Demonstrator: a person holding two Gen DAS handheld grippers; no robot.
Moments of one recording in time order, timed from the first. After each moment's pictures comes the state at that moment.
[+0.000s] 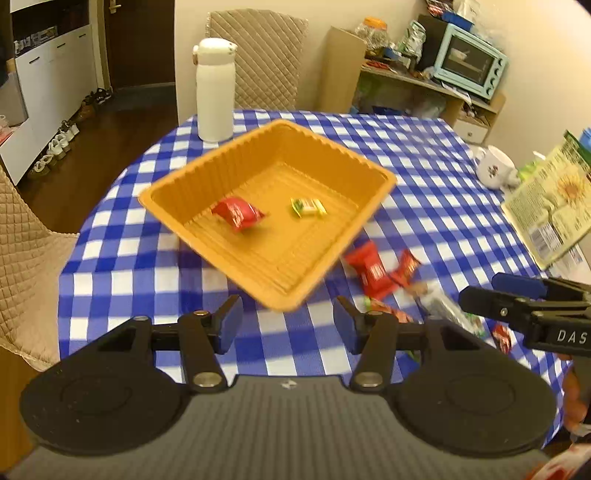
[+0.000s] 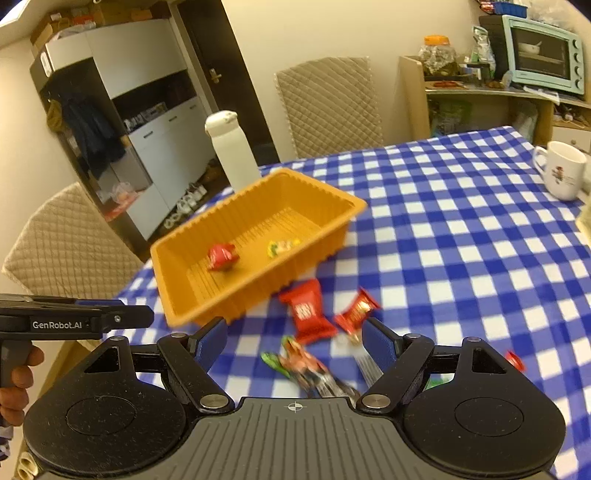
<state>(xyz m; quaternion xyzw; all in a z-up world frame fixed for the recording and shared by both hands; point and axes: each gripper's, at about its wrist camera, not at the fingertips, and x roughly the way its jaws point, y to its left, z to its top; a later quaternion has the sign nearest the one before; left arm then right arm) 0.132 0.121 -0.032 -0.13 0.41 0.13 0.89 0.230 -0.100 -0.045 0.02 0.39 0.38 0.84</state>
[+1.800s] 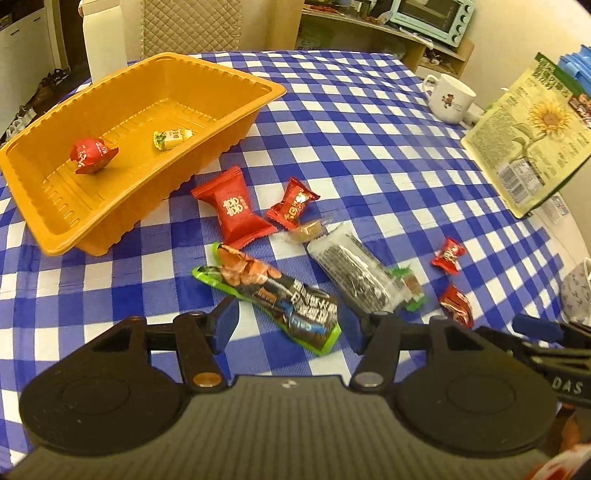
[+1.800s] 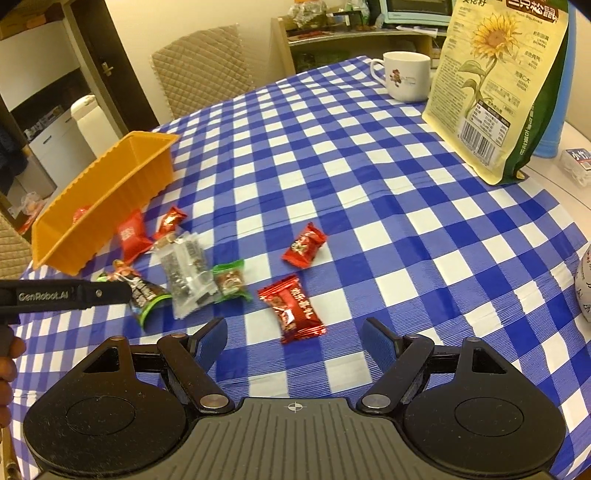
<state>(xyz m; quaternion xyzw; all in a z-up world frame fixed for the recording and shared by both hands) 0.207 0.002 -0.105 -0.13 0.46 0.09 0.87 0.229 -0.234 -0.107 0.04 0.46 0.23 0.86</state>
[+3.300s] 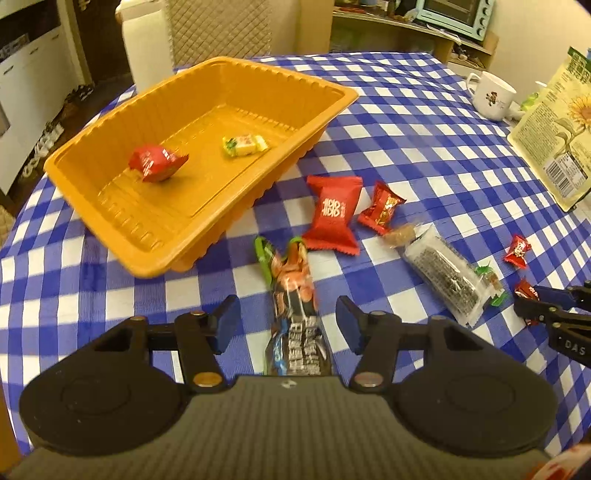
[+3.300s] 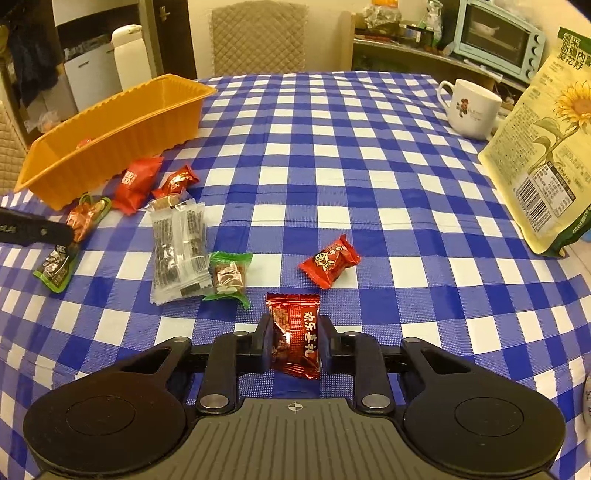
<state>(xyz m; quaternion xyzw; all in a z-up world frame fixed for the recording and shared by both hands) 0.194 0.052 -0.111 -0.08 0.46 0.13 0.88 0.250 -0.196 -0.131 -0.10 0.43 0.28 0.85</state>
